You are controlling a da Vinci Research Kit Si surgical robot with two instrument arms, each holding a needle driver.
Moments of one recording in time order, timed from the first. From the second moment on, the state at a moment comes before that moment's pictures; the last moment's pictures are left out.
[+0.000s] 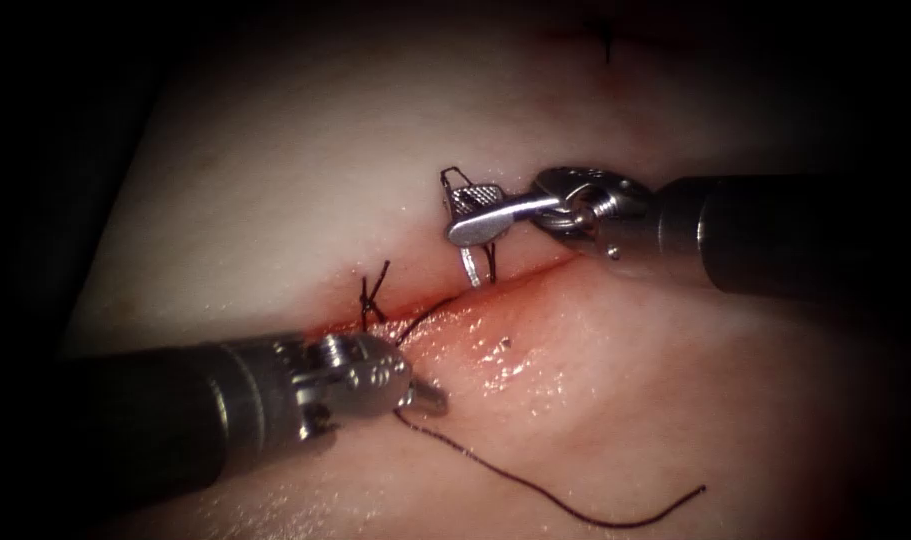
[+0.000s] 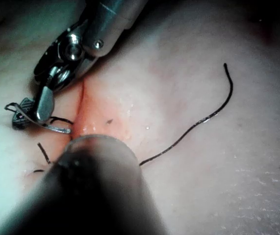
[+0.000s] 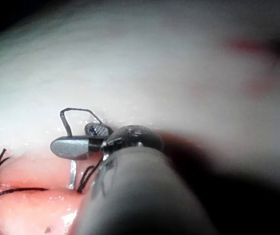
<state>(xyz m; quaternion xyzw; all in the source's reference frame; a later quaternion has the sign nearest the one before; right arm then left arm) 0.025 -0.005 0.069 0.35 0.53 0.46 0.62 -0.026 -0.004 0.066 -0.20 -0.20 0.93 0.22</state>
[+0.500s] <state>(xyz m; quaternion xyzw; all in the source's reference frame) 0.026 -0.007 0.068 0.41 0.47 0.48 0.62 -0.026 -0.004 0.066 -0.20 -0.20 0.93 0.21</state>
